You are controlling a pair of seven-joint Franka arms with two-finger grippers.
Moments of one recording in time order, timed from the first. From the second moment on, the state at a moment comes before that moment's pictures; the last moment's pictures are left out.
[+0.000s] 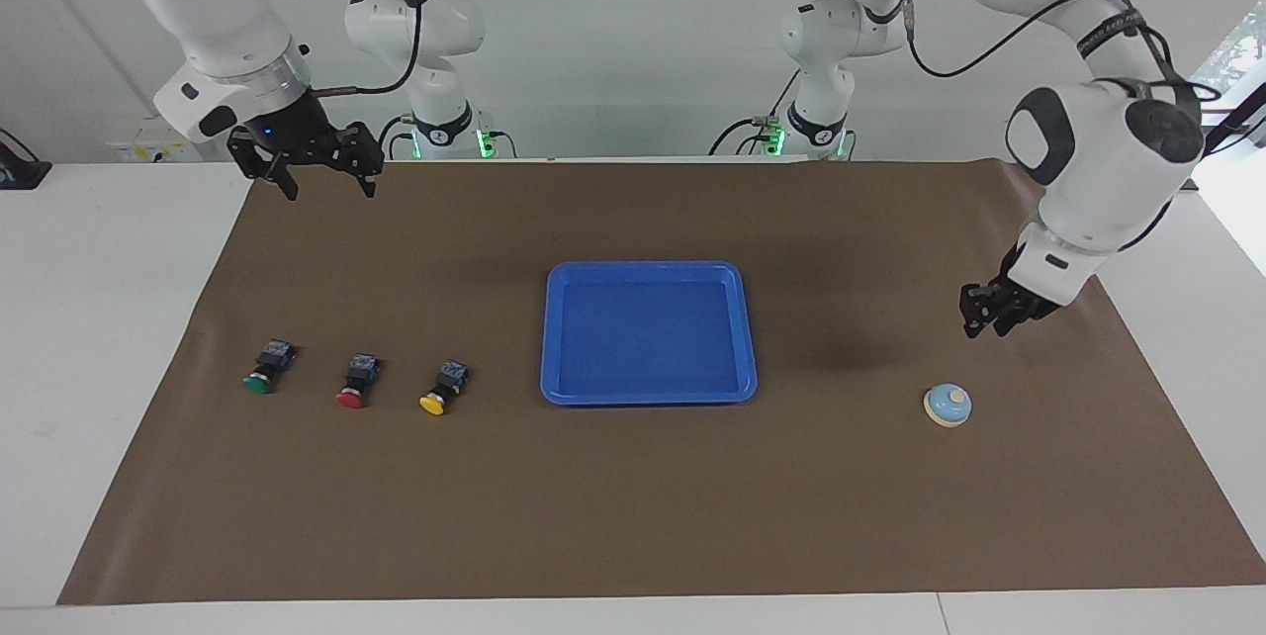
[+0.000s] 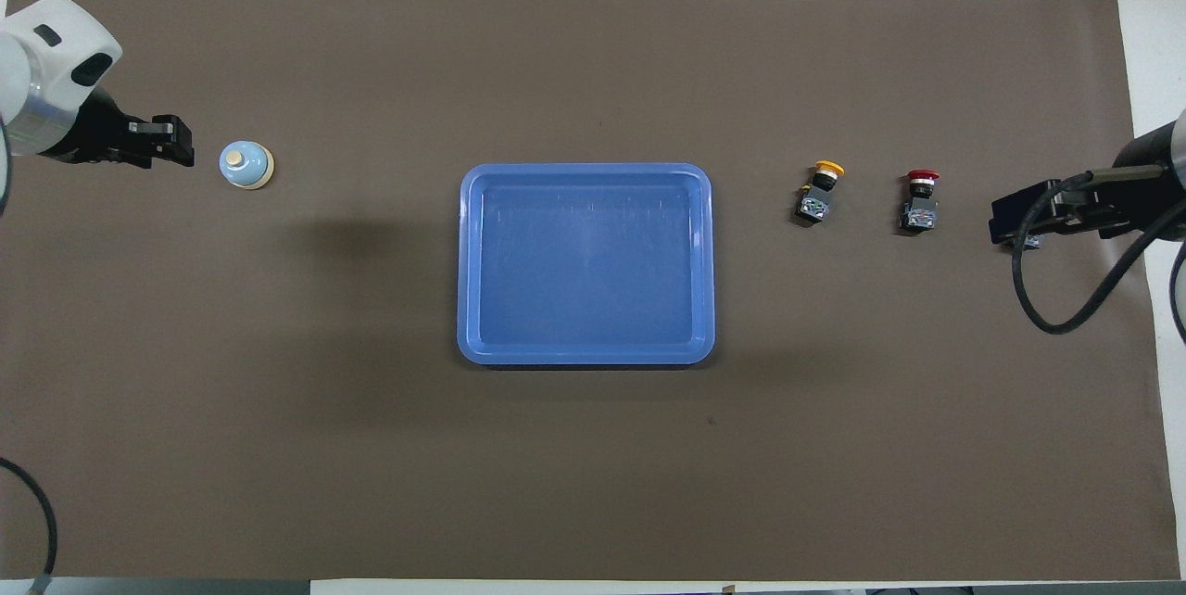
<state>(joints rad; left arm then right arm) 0.06 0.18 -0.08 -1.64 0.02 1.86 0.01 -0.03 -0.01 0.06 -1.60 0.00 1.52 0.01</state>
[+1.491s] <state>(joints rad) 0.04 -0.01 -0.08 -1.69 -0.02 1.67 0.01 -0.04 -0.01 0.06 -1.60 0.00 1.52 0.01</state>
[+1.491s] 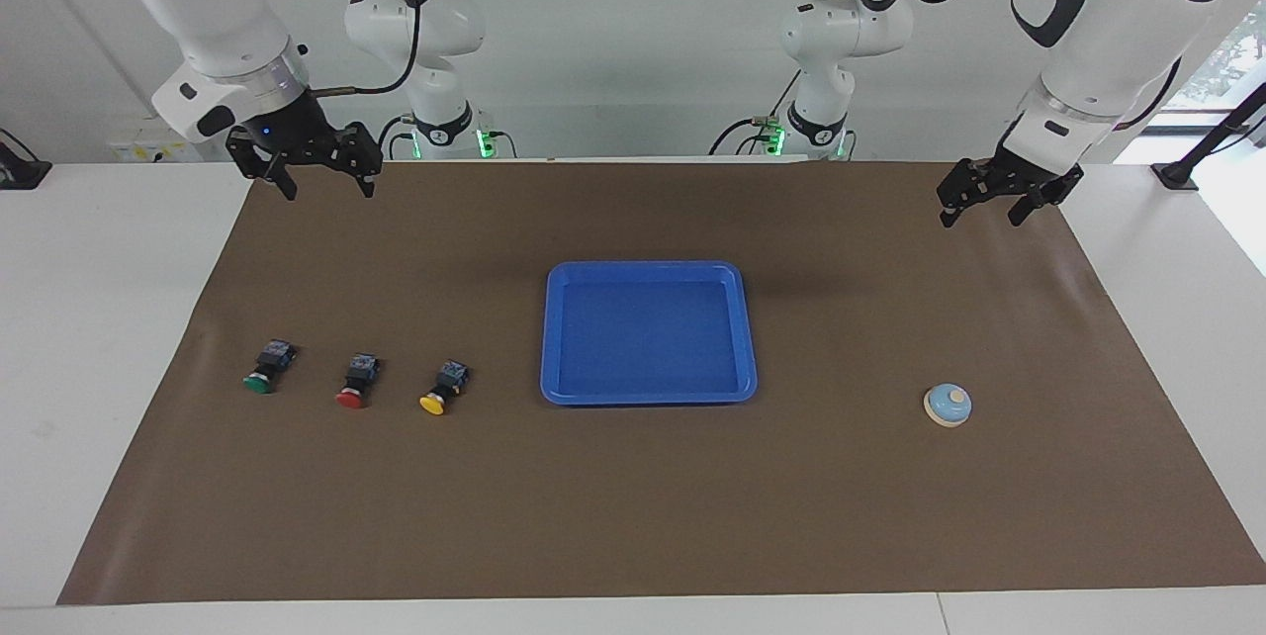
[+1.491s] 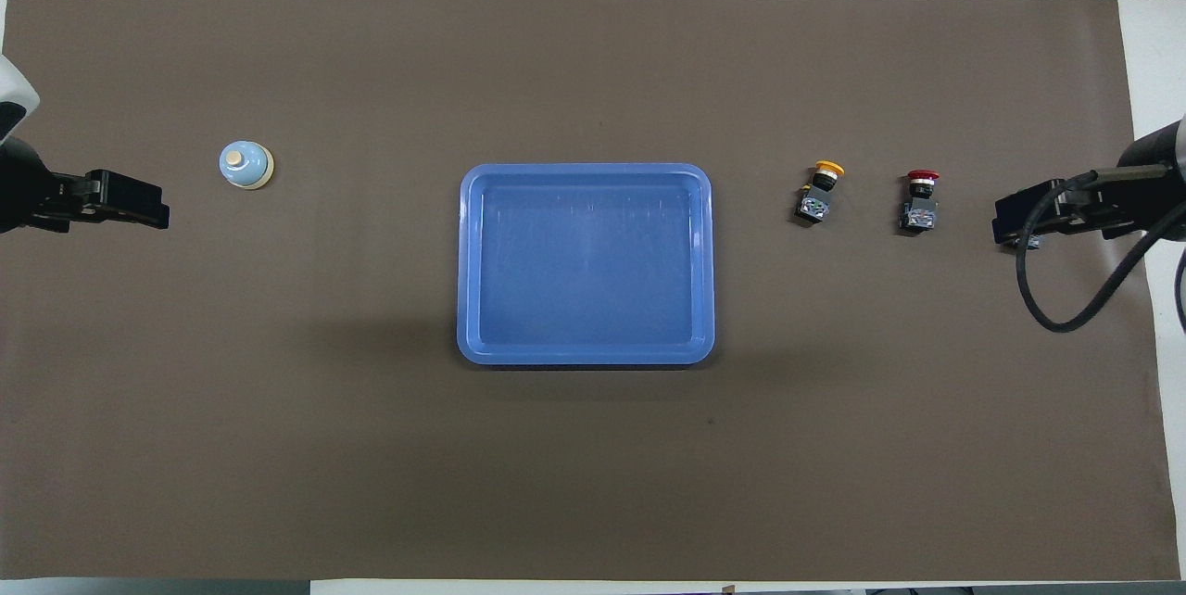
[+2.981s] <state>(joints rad) 0.04 0.00 -0.08 -1.62 -0.02 1.56 0.00 0.08 0.26 0.08 -1.88 0.00 2.18 0.32</state>
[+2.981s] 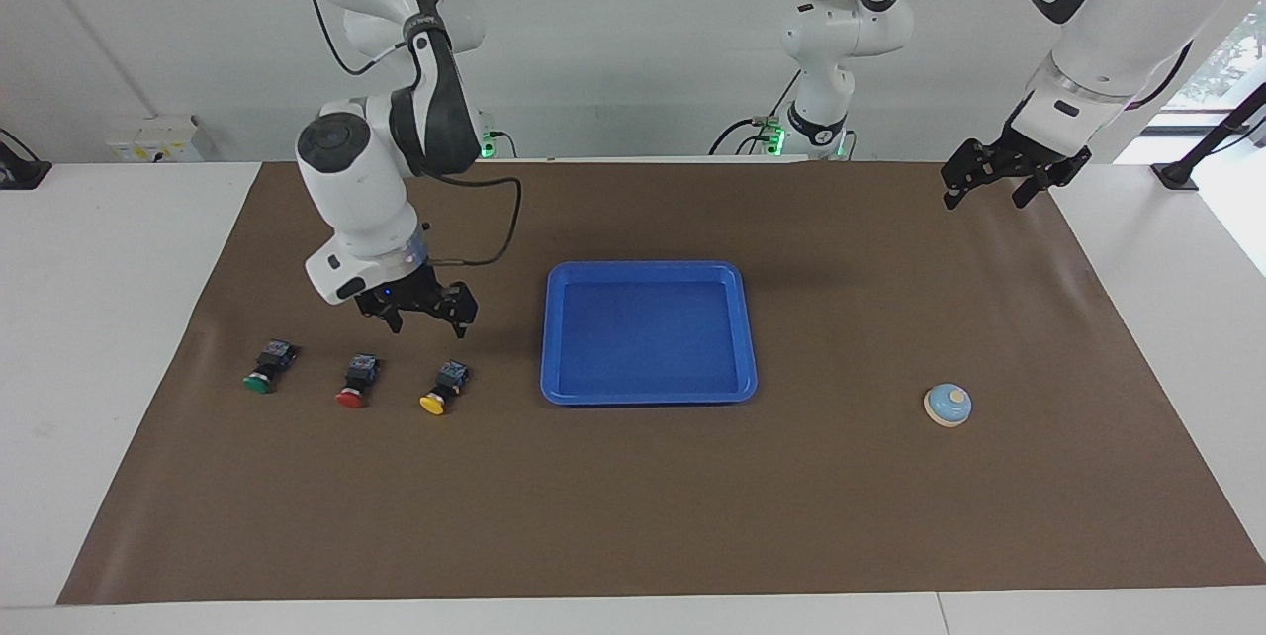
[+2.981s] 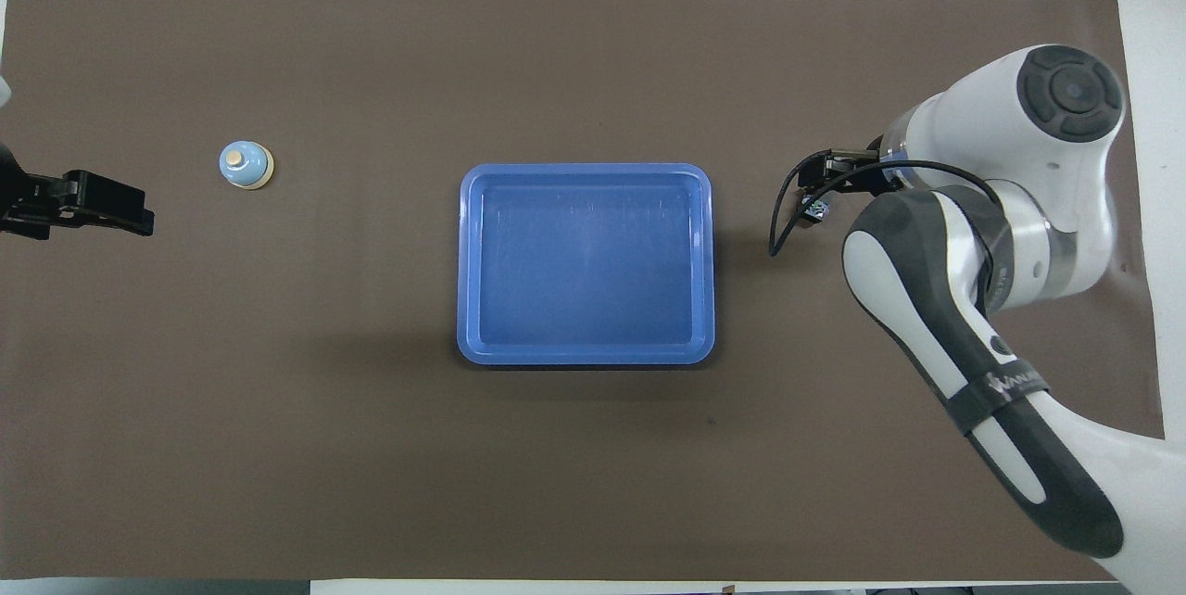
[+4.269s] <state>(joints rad) 0.04 0.00 -0.07 -1.62 -0.02 1.56 0.00 0.10 0.40 0.07 -1.88 -0.07 2.30 0.43</state>
